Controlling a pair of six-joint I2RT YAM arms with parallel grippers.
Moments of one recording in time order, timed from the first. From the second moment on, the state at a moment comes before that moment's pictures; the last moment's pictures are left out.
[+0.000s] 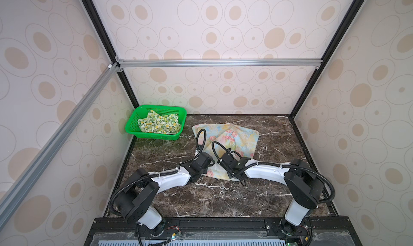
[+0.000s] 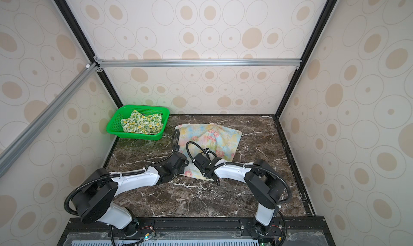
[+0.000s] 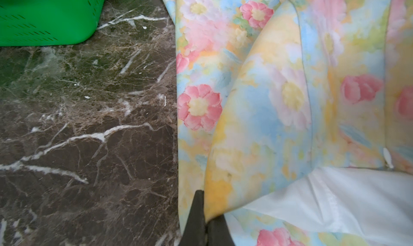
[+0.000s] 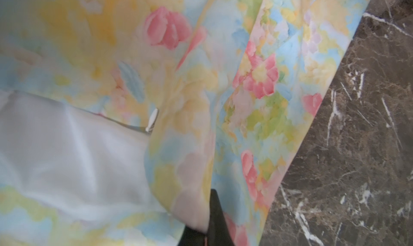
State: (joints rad) left arm -0.76 1.53 0.74 -0.13 -0.52 -0.50; right arm 0.88 1.71 1.01 -0.57 0.55 0.50
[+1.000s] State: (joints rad) left arm -0.75 1.44 0.61 -0.23 -0.51 -0.59; right arm 0.86 1.25 0.68 -0.76 0.40 0.73
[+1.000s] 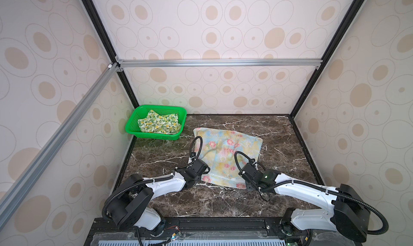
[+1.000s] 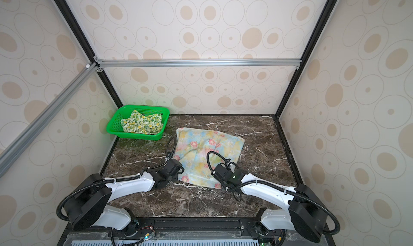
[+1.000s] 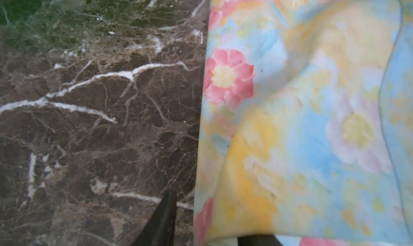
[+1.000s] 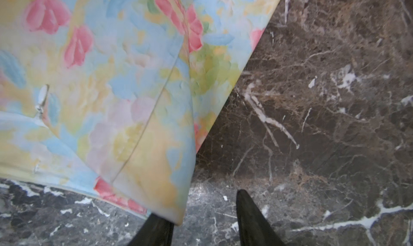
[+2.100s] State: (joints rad) left arm -0.69 1.45 0.97 -0.39 -0.59 -0.51; right arm 0.65 1.19 1.01 -0.78 0.30 0.57
